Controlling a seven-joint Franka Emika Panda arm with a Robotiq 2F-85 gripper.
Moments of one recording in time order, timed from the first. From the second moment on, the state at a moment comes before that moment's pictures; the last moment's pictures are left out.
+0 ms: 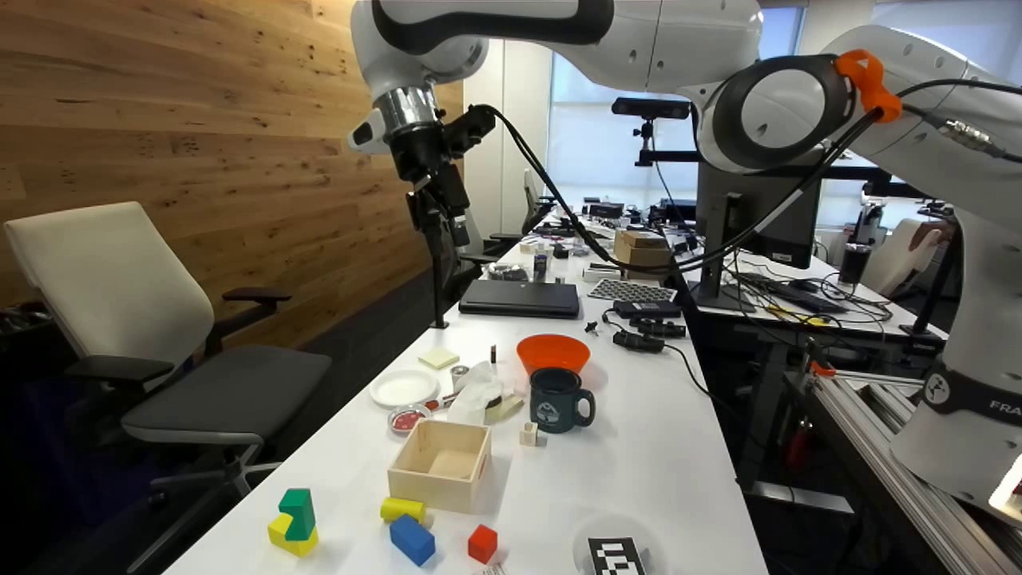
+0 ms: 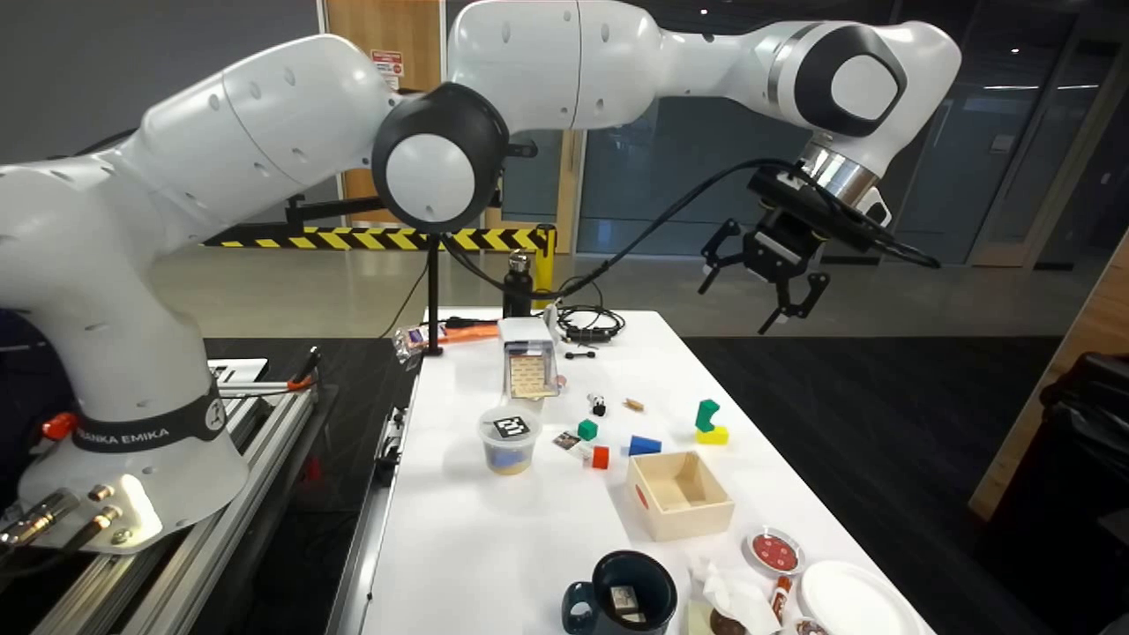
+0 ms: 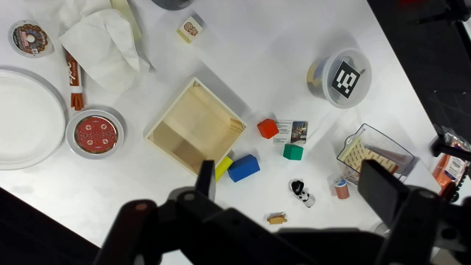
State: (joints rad) arm -0.05 1.05 0.09 -0.43 0.04 1.16 -0.80
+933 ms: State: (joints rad) arm 0.07 1.10 0.09 -0.45 0.04 1.31 -0.71
